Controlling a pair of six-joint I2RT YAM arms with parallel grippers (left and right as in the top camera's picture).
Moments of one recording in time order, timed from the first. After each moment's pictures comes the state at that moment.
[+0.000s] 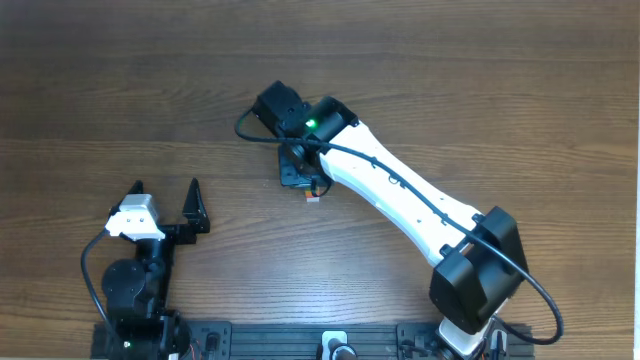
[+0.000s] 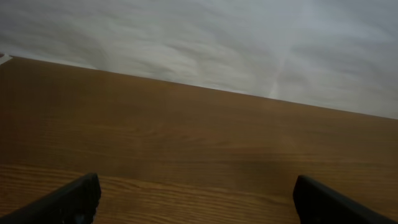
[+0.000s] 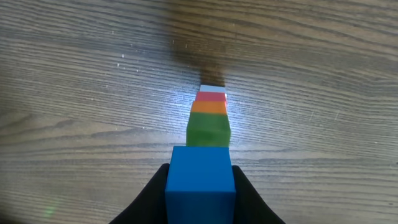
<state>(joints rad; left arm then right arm) 0.01 0.01 0.01 -0.07 0.03 -0.18 0.76 1.88 1.65 -1.20 0.04 0.65</state>
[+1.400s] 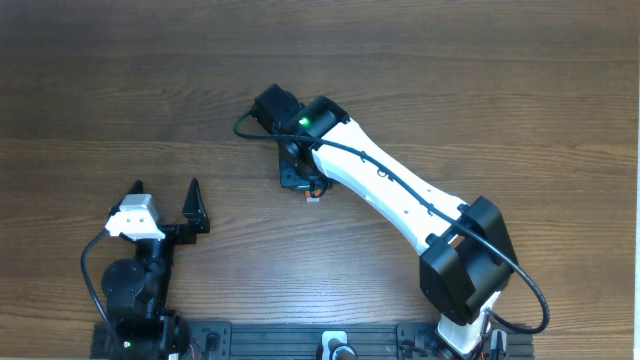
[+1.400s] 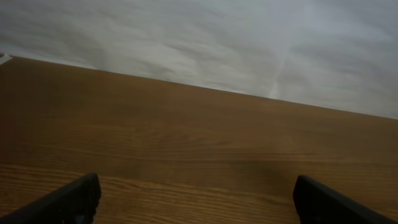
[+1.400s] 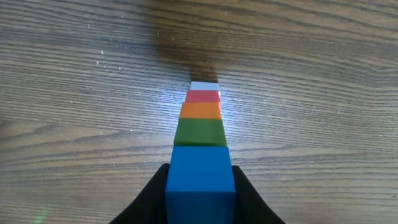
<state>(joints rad) 0.01 0.01 0.01 -0.07 0.03 -0.18 0.76 1.92 1.65 -1.21 0.04 0.68</state>
